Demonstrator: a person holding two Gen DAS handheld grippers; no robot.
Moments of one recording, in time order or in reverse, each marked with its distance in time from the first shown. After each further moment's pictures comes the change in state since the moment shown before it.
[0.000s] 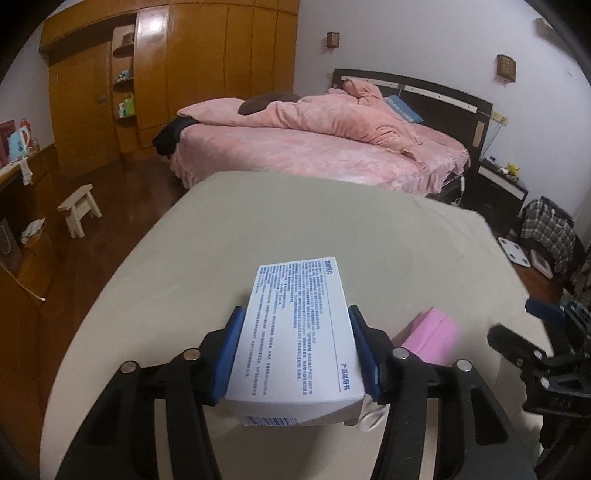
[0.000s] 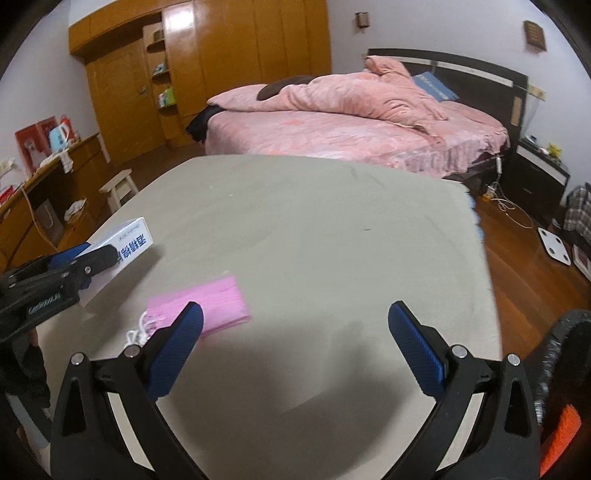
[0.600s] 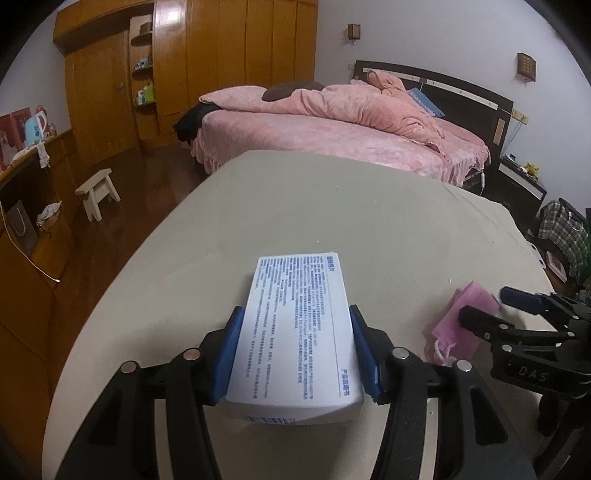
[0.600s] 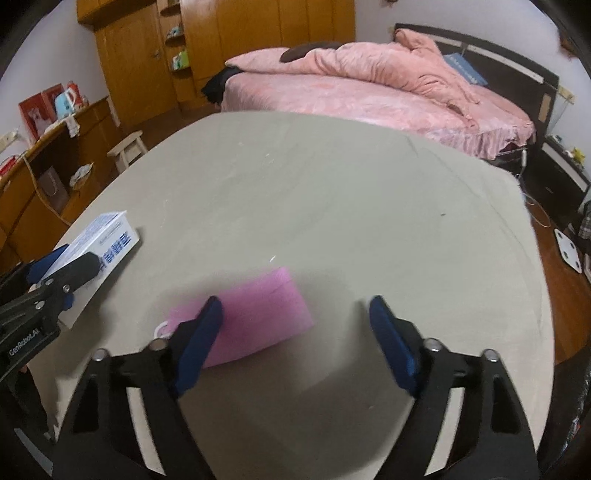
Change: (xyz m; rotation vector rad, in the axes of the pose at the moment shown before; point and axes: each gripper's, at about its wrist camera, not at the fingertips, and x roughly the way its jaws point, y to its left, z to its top) left arm 0.005 0.029 -0.019 -0.035 0.038 0.058; right arm 0.052 0.047 0.005 -0.062 0.153 0.049
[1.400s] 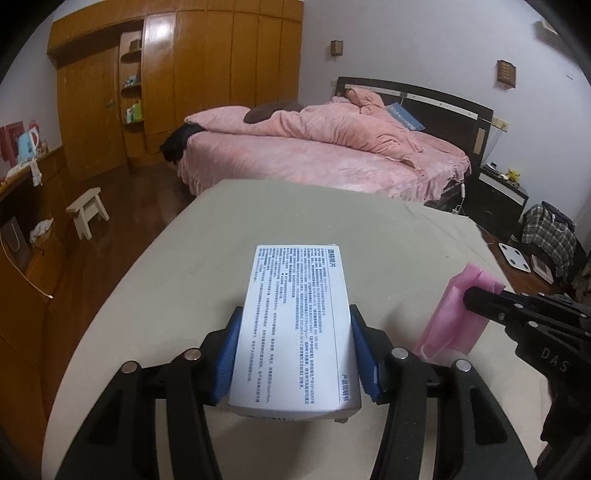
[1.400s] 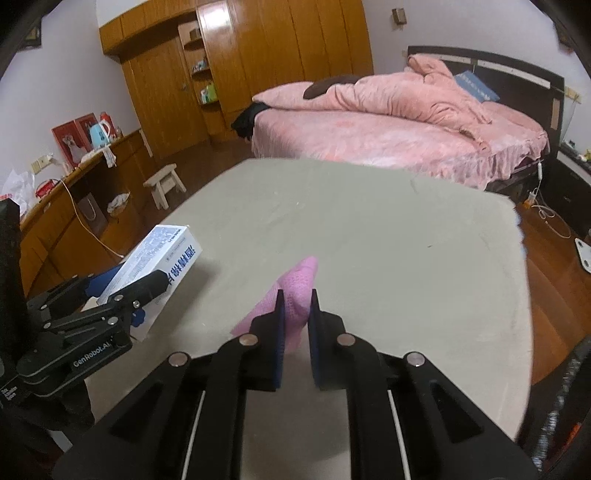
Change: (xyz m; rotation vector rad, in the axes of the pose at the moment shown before) left arm -0.049 -0.042 0.008 0.031 -0.082 -0.049; right arm -0.087 -0.017 0.002 0.018 -0.151 0.120
